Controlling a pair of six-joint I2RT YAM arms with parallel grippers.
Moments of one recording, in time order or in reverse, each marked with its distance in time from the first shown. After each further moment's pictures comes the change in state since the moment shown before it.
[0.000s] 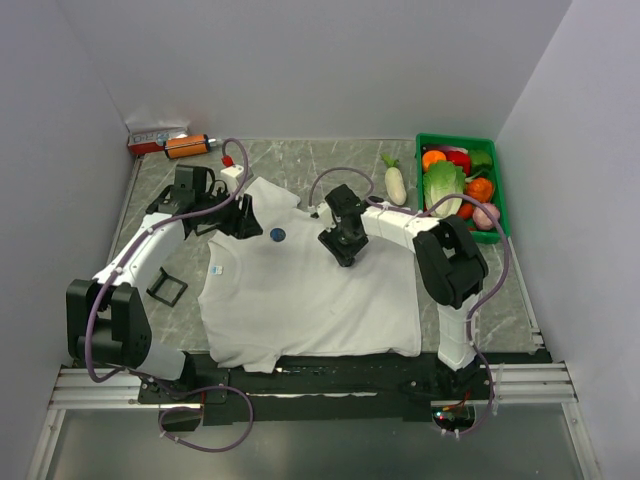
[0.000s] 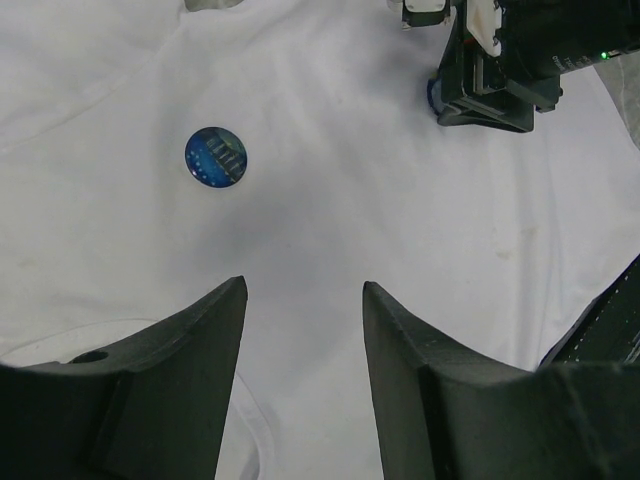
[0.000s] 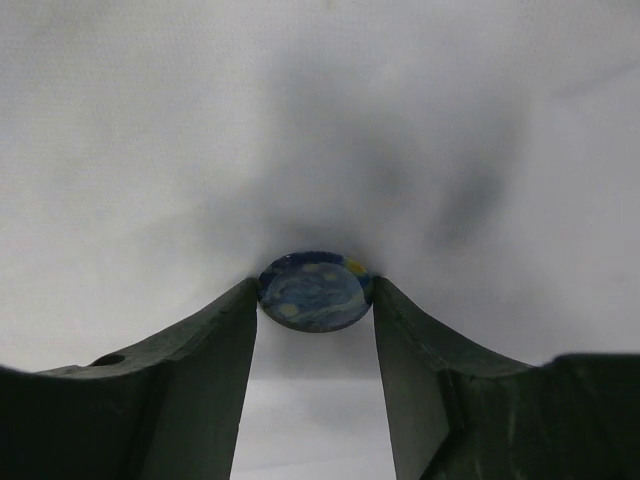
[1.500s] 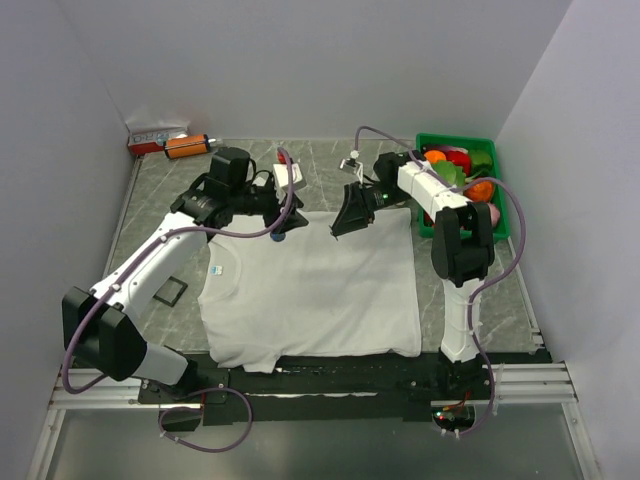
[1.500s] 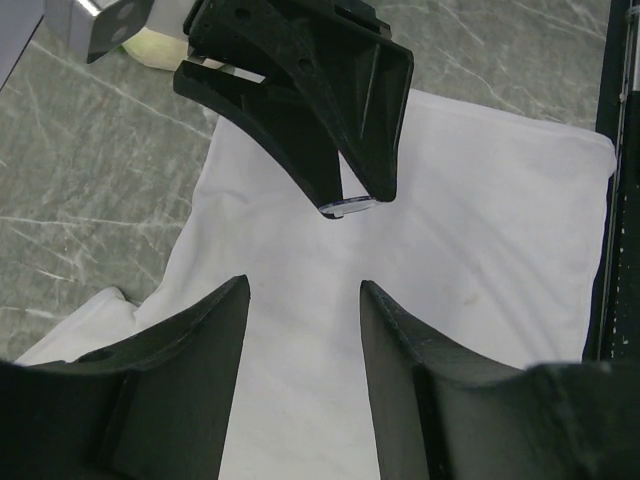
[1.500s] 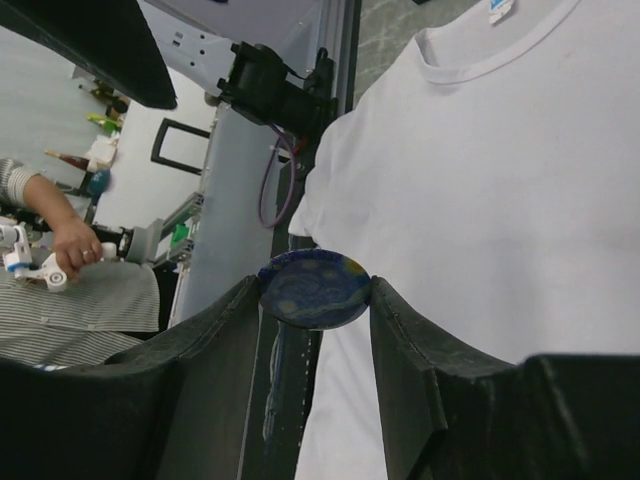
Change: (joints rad) left arm -0.311 -0.038 0.188 0.065 0.071 0.272; right arm -0.306 0.141 0.424 -0.710 -1.375 -0.570
